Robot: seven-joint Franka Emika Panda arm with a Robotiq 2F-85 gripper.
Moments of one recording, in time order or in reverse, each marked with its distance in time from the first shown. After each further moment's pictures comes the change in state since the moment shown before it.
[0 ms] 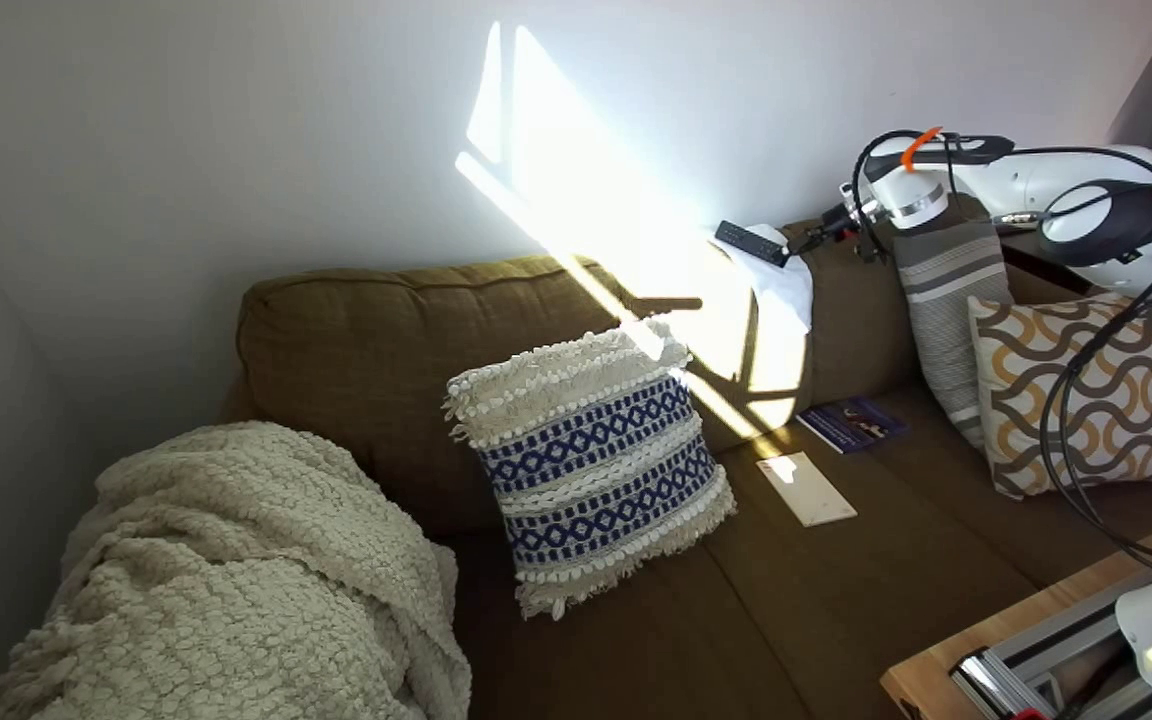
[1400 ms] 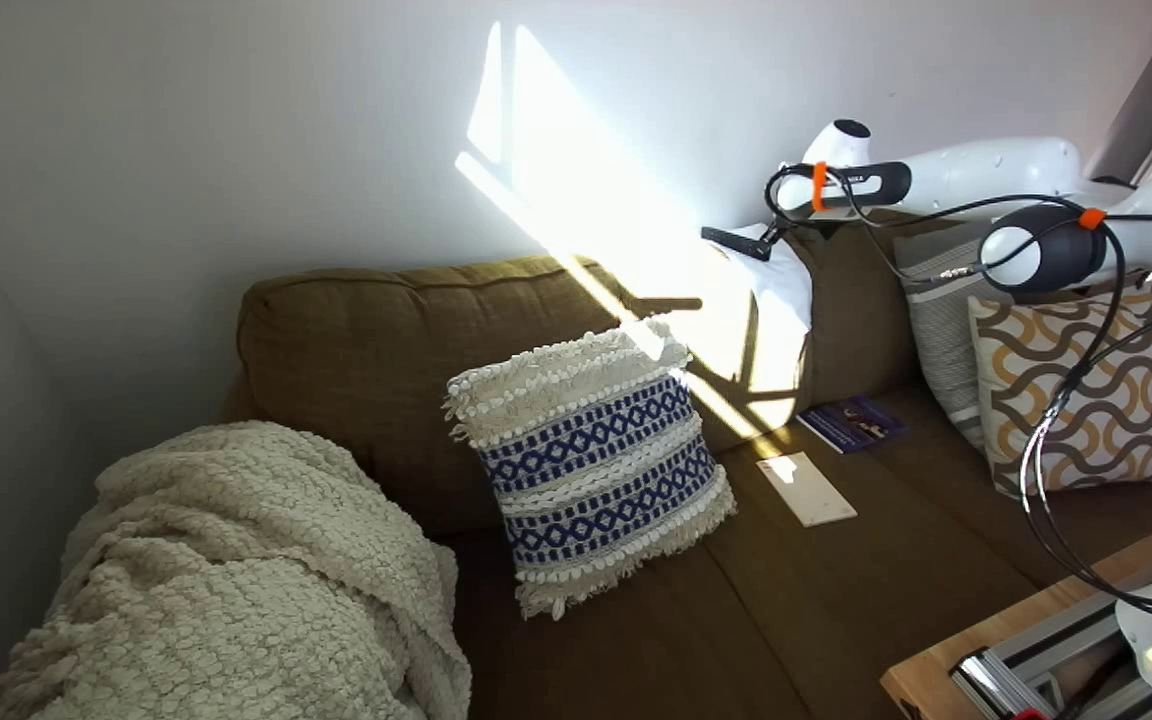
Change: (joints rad) arm 0.384 -0.033 -0.493 0.015 -0.369 0.288 0.351
